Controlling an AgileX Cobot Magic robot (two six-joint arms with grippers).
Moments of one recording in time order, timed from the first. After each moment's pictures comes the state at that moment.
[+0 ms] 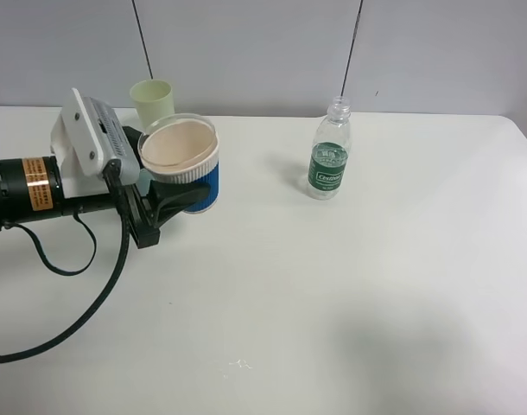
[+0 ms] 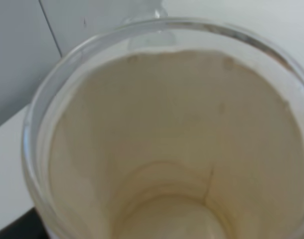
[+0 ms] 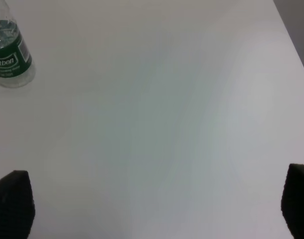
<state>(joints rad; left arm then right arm) -0.28 1.59 -0.40 0.90 -1.00 -0.26 -0.06 0.00 -0.50 0.02 1.06 -0.07</state>
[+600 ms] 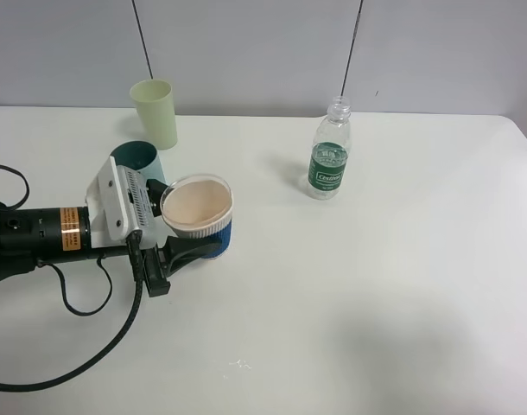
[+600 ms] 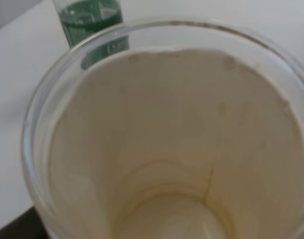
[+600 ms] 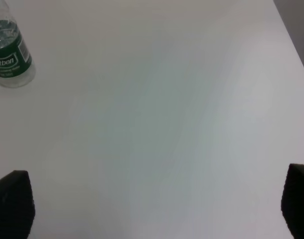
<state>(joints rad) -0.28 1.90 -0.37 0.89 -1.20 -0.01 -0.06 0.00 -0.50 0.02 1.06 -0.07</state>
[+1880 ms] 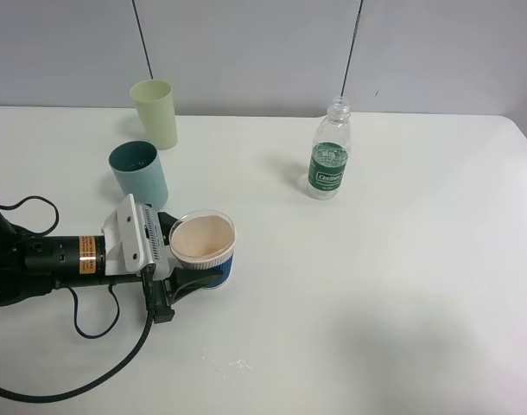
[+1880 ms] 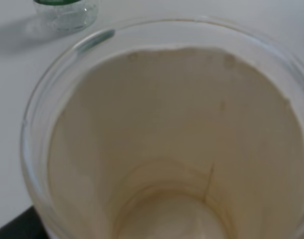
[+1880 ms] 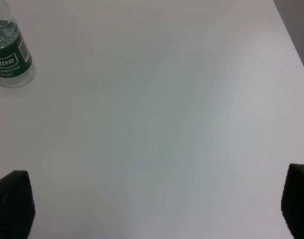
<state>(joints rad) -0.28 2.09 -0.37 0.88 -1.26 0.09 -0.06 0.00 -0.50 0.02 1.06 -0.07</state>
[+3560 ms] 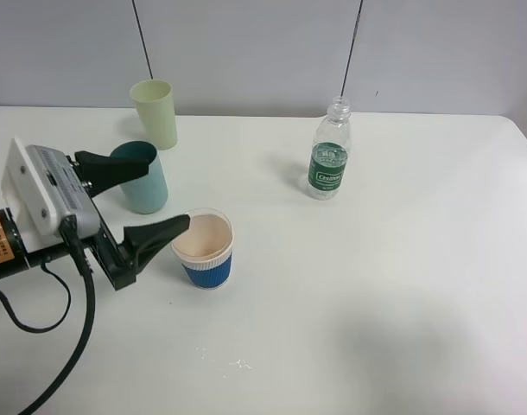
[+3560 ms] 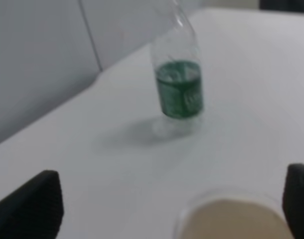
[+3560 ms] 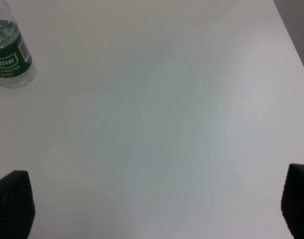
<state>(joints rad) -0.28 1.51 -0.15 0.62 -1.21 -0.07 -0.06 0.00 -0.50 0.02 1.06 -0.07</state>
